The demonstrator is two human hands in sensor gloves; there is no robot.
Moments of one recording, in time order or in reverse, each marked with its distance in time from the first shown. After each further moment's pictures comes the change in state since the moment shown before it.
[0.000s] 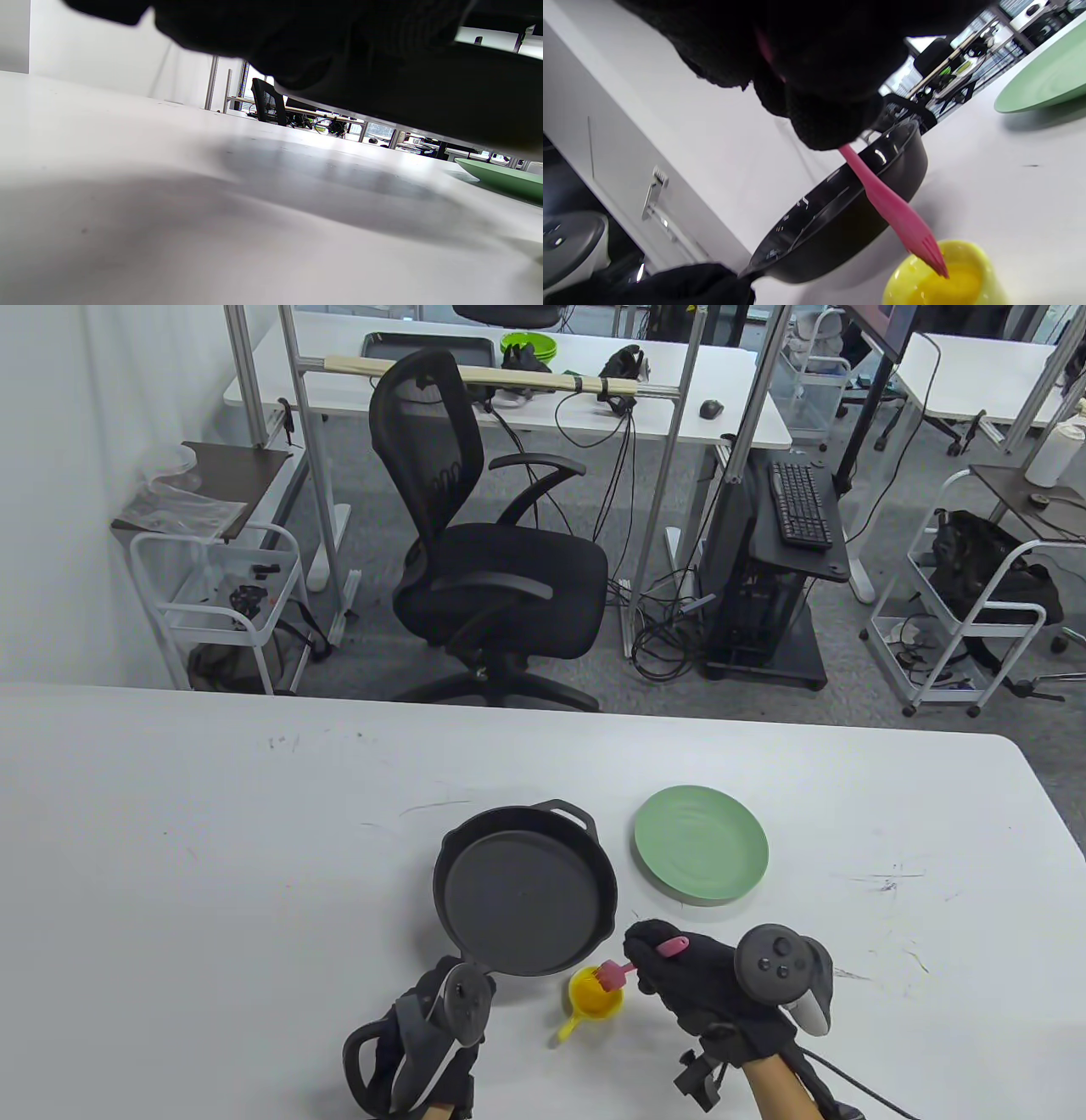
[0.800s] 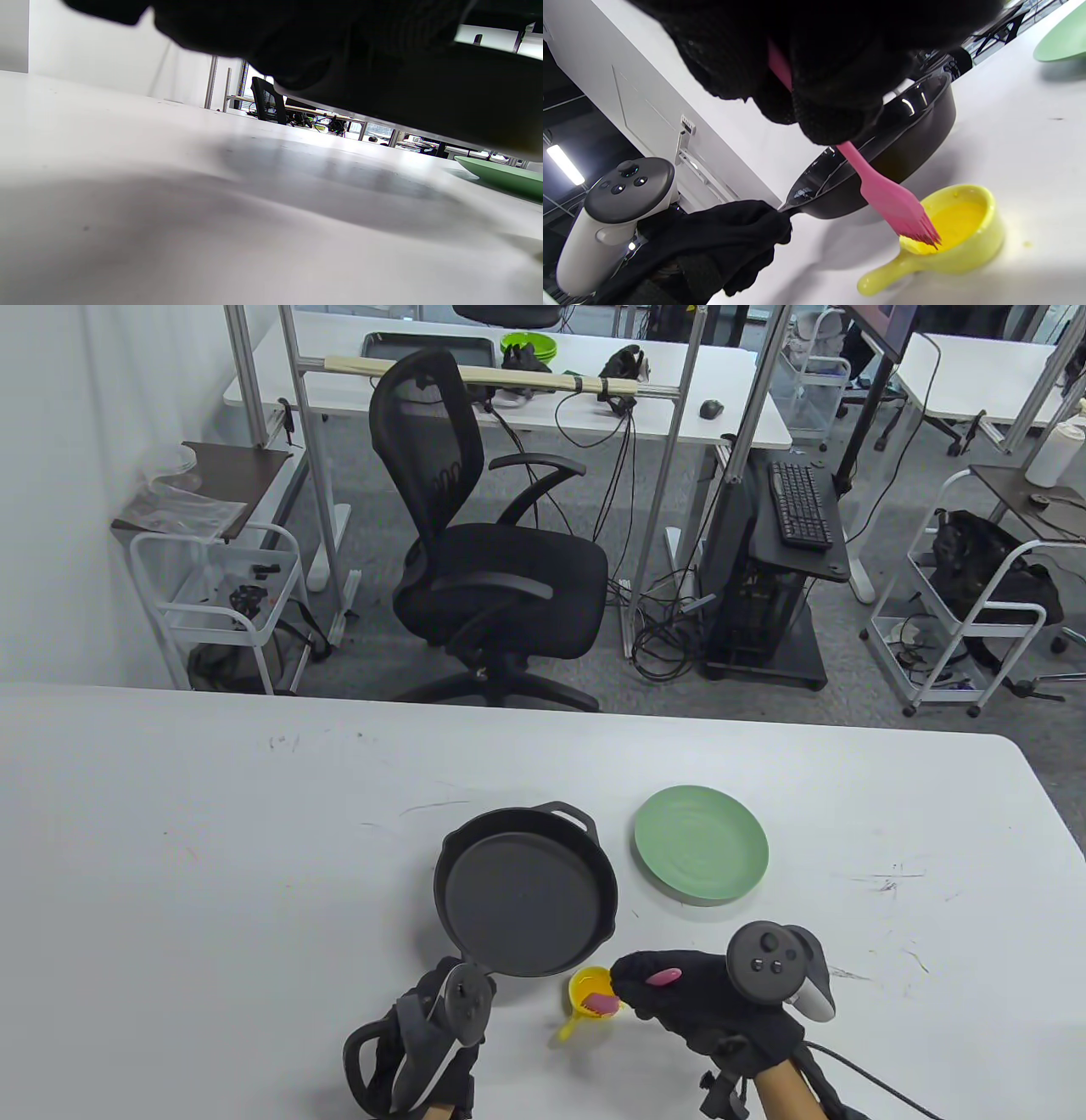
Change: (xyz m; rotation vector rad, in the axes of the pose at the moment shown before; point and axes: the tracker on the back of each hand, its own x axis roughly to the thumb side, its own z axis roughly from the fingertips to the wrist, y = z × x) left_hand 0.000 0.000 0.000 -0.004 0.000 -0.003; right_hand 0.007 0.002 0.002 0.144 -0.054 -0.020
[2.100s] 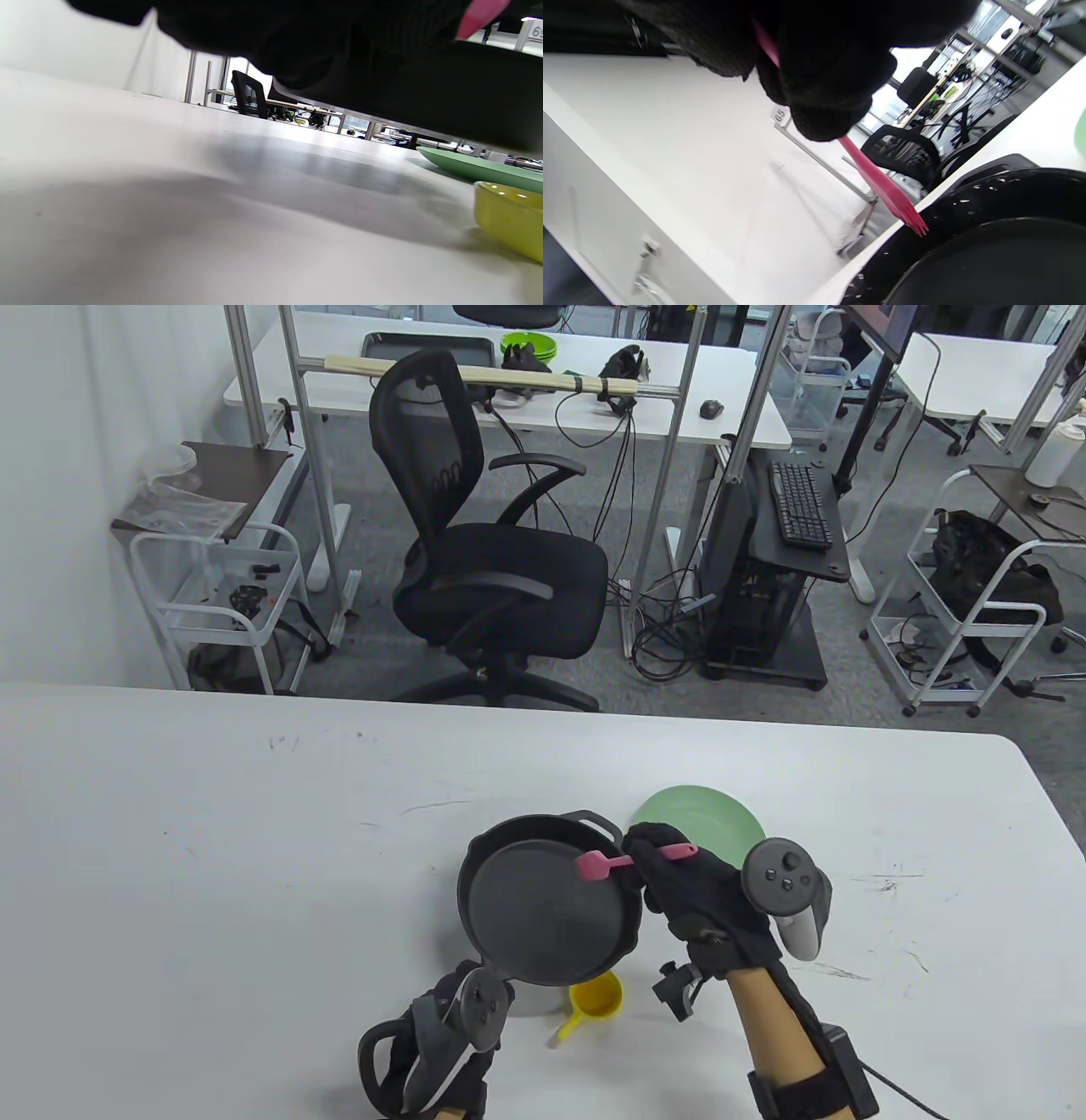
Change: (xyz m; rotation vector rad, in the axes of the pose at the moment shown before) left_hand 0.017 0.000 0.007 -0.023 -0.083 0.006; right_hand 0.005 -0.052 -0.070 -0.352 0.133 -0.083
